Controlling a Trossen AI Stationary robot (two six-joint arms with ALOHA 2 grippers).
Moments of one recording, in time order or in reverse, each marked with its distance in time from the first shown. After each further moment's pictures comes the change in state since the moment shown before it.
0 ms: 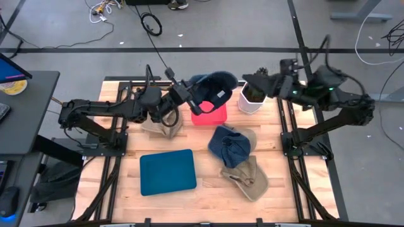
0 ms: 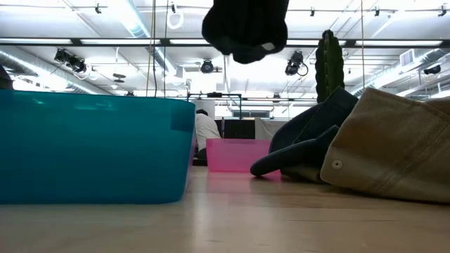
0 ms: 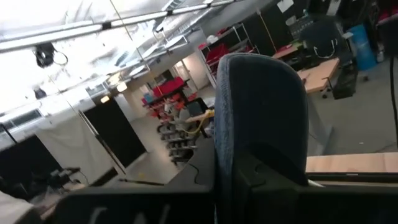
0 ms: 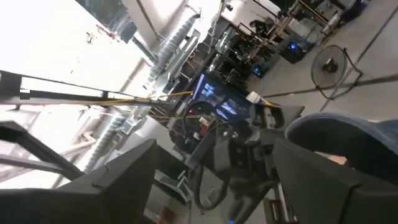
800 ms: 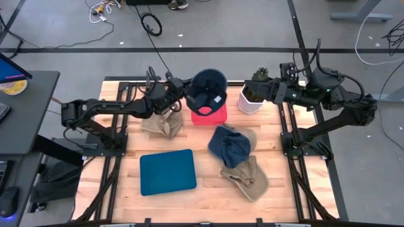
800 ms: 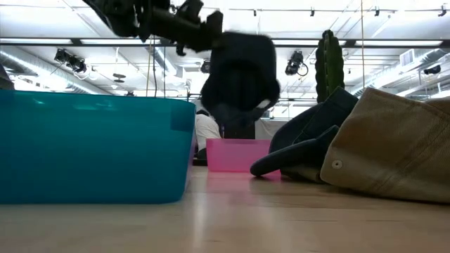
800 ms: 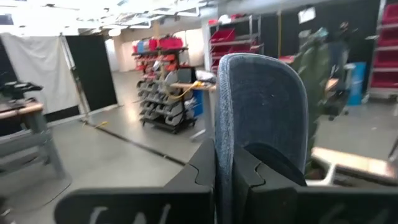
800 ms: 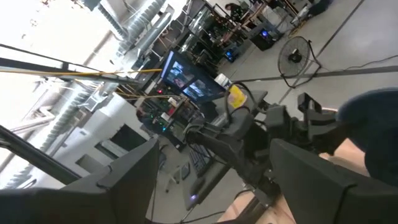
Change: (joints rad) left arm 0.292 0.016 -0.471 0.387 0.234 -0.446; right arm 0.000 -0.019 0.000 -0.180 0.003 -0.043
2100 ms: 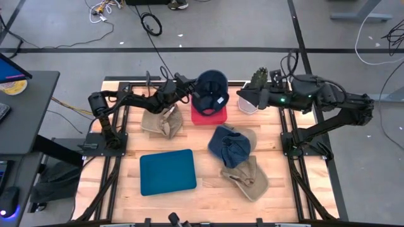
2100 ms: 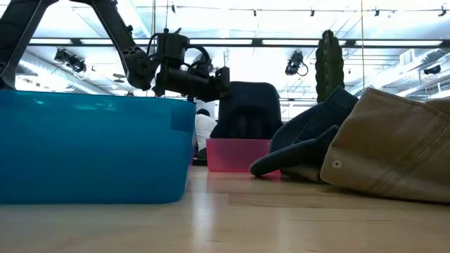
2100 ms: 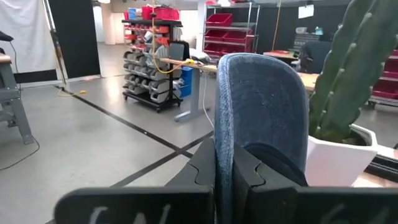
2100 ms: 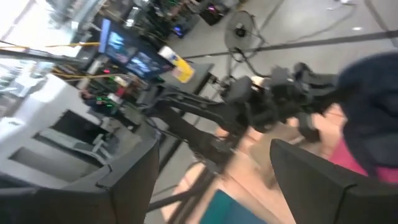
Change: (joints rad) left arm 0.195 0.368 -0.025 0.332 0.239 -0.173; right arm -0.001 0.043 0.000 -0.229 0.069 0.089
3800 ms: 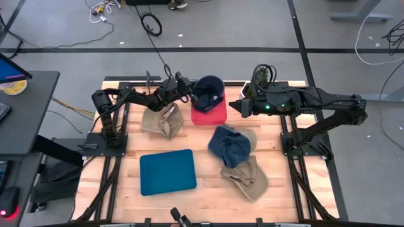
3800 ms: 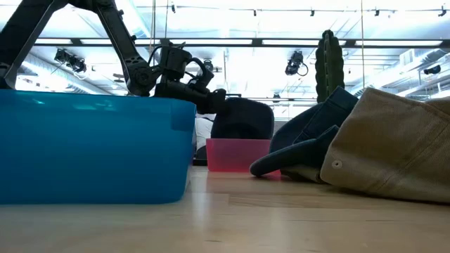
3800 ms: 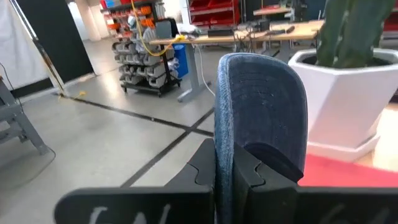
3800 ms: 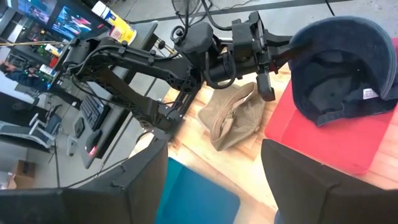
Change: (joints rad) left arm 0.059 0.058 0.000 -0.067 0.115 0.196; right arm 0.000 0.098 0.000 -0.200 0.004 0.106
